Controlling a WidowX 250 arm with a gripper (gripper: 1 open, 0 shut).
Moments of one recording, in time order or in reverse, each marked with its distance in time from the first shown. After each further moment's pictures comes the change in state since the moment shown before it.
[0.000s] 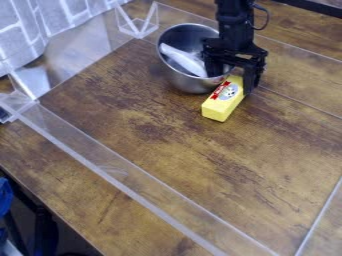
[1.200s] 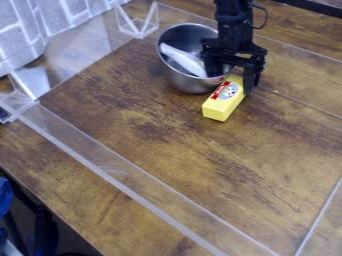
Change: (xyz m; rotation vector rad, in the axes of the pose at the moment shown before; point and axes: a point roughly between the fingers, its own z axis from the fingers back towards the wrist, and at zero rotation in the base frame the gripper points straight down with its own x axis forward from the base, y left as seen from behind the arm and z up) arm 0.000 -0.003 0.001 -0.016 0.003 0.008
